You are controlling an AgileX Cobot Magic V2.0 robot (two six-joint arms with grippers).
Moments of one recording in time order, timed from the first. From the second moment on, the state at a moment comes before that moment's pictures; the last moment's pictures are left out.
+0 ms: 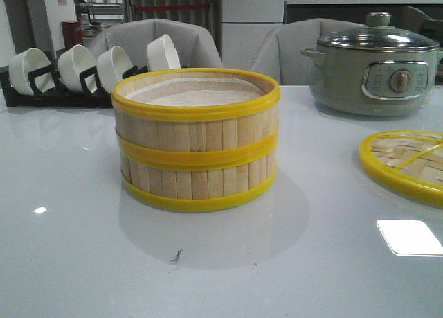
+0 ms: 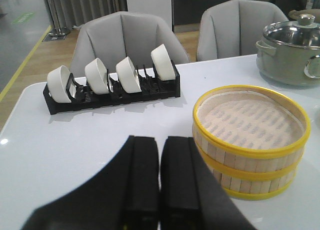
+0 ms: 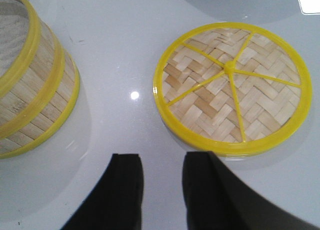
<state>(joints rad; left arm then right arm) -0.34 0.40 -0.78 0.13 0.67 -0.09 0.06 0.89 -0.71 0.08 0.52 0.14</state>
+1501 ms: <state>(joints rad) -0.34 0.40 -0.78 0.13 0.67 -0.09 -0.11 1.40 -1.06 0.08 0.62 0.14</state>
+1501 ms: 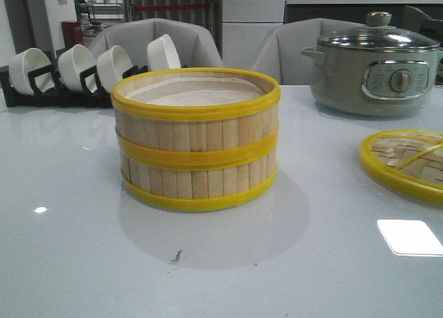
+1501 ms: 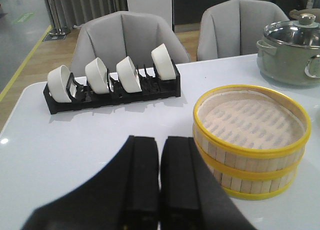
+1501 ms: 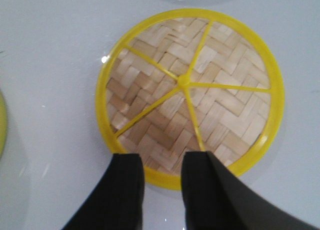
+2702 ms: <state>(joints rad) -0.34 0.40 -0.78 0.13 0.67 -0.09 -0.09 1.96 -1.48 -0.01 0.83 0.14</state>
